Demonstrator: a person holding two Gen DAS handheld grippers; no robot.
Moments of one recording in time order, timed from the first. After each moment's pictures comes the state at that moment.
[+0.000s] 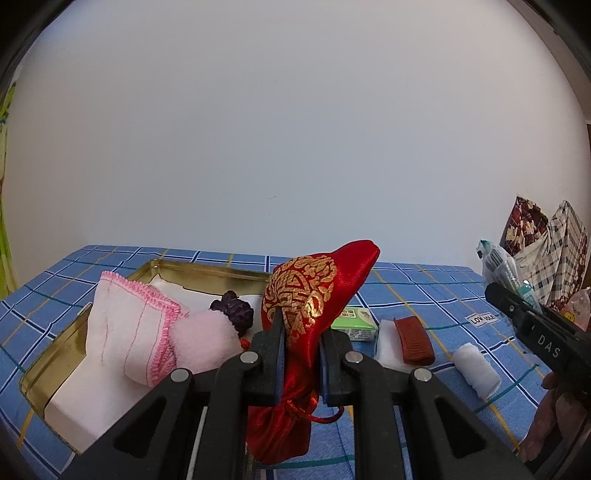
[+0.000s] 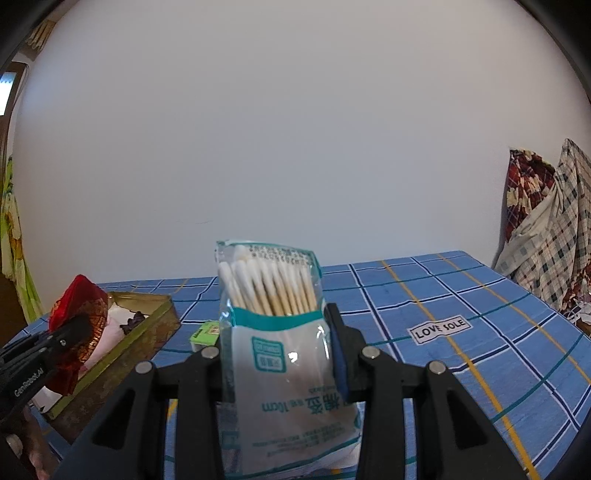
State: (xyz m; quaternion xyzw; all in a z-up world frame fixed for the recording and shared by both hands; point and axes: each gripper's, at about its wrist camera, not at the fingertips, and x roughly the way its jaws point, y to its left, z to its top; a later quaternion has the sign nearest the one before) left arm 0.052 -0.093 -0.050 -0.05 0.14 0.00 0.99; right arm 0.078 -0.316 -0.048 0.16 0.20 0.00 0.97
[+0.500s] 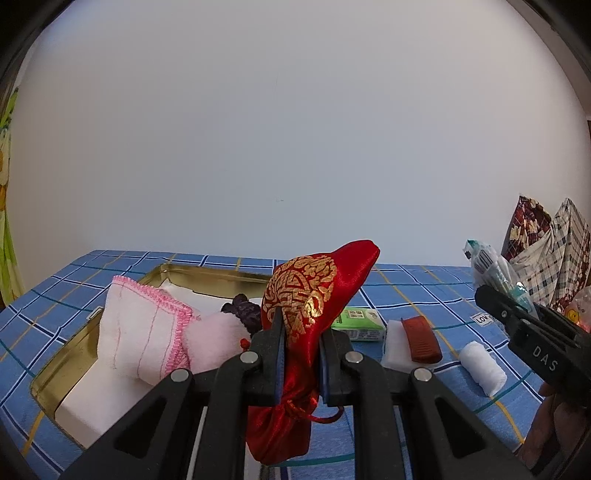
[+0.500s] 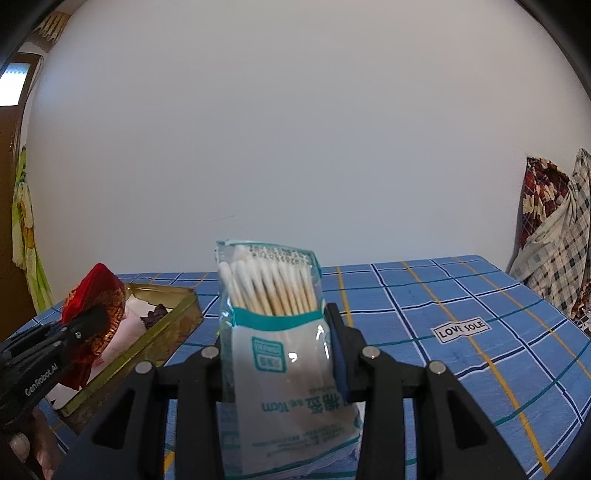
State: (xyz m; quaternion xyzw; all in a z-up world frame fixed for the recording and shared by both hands) left arm 0.045 -0.092 -0.048 -0.05 0.14 0.02 0.99; right arm 0.078 -0.290 -0.045 0.15 0.20 0.03 0.97
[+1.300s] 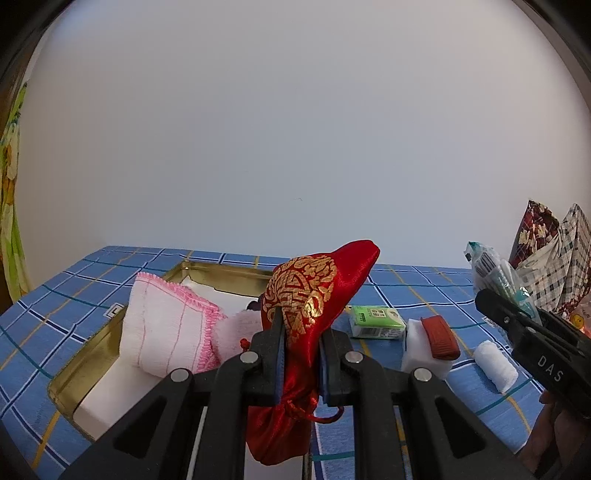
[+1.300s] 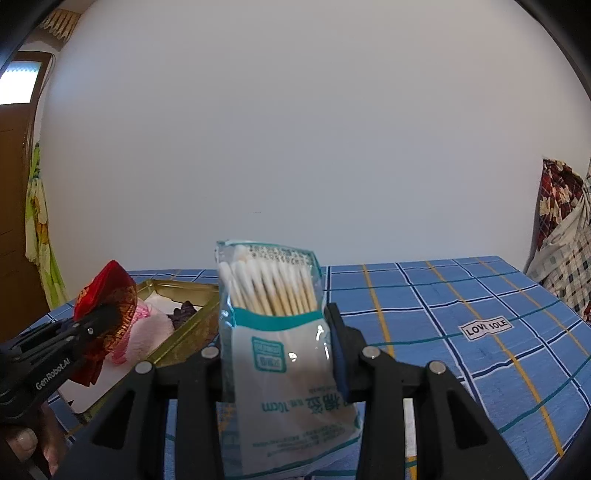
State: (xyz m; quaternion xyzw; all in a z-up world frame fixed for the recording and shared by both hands) left arm 0.049 -0.100 -0.050 -0.05 0.13 0.04 0.99; right arm 0.078 -0.258 -0.038 0.14 0.19 0.06 0.97
